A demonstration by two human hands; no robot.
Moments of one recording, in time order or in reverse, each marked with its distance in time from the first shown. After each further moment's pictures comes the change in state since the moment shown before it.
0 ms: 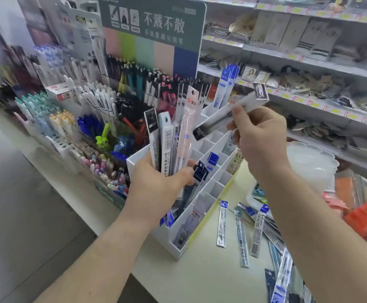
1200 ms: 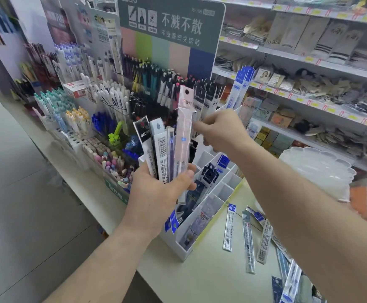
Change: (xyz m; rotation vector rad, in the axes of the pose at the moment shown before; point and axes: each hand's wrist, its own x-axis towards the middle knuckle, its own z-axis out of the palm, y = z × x) left_hand -0.010 -0.008 -0.012 -0.115 0.098 -0.016; right_hand 0.030 0.008 0.063 -0.569 -0.447 0.107
